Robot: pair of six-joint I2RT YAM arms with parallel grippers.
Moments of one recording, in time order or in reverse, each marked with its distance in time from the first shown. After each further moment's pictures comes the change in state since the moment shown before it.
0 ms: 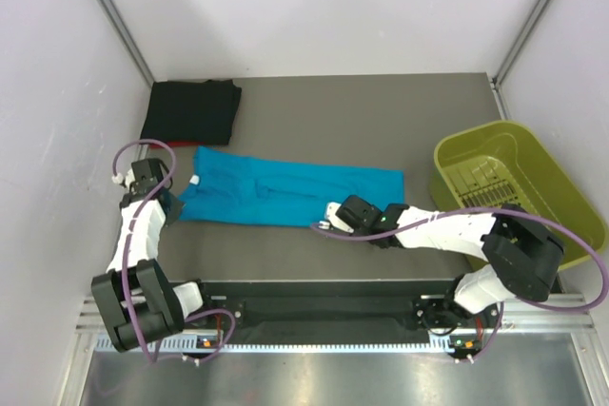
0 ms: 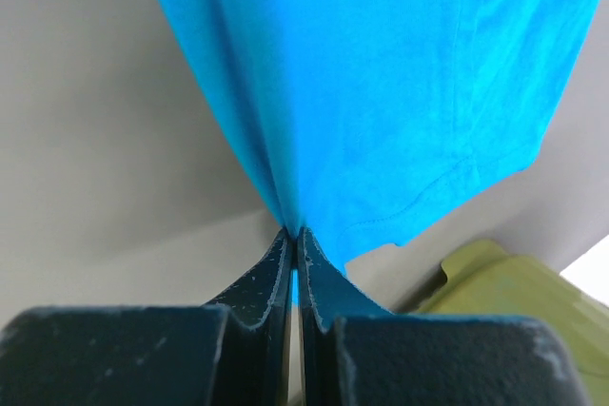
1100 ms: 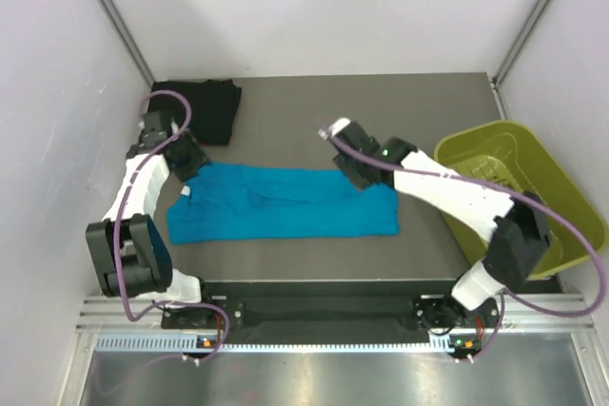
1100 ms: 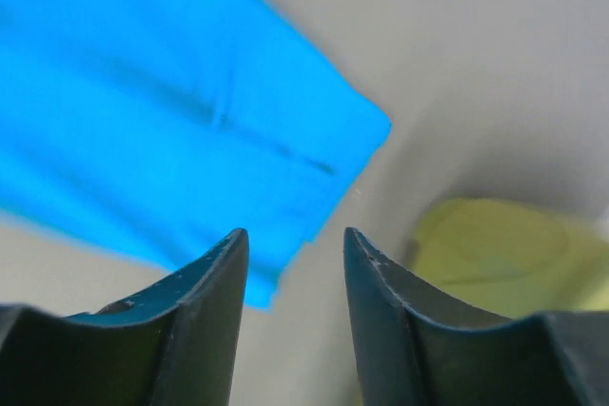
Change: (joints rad) left arm -0.128 0.257 0.364 -0.012 0.300 0.028; right arm -0.132 0.073 0.584 -0.354 0.002 0.395
